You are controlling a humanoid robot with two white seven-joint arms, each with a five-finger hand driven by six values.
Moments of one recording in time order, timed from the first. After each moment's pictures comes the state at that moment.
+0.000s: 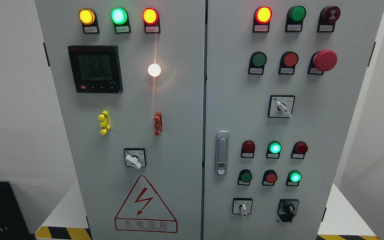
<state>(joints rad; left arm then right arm) 0.04 -0.10 -0.07 -0.08 0.08 -0.11 0.18 0.13 0.12 0.00 -0.20 0.16 -0.05 0.16</state>
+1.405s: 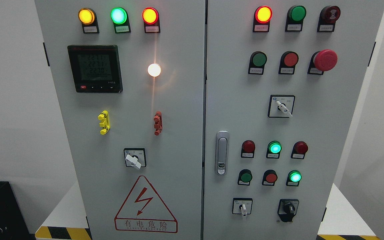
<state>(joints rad) 0.04 -0.10 -0.07 -0.08 0.08 -0.11 0.18 0.04 0.12 -0.02 -0.73 0.81 0.05 -0.04</state>
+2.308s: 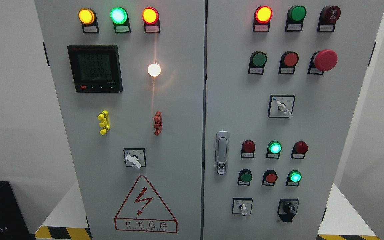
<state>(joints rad) 0.04 -0.10 -0.07 -0.08 0.08 -0.11 0.18 0.07 0.12 -0.08 -1.21 1.05 0.07 -0.10</state>
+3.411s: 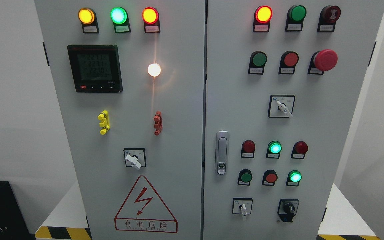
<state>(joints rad) 0.04 -0.10 -0.07 -0.08 0.08 -0.11 0.18 0.01 0.12 -0.13 -1.58 1.29 0.16 0.07</state>
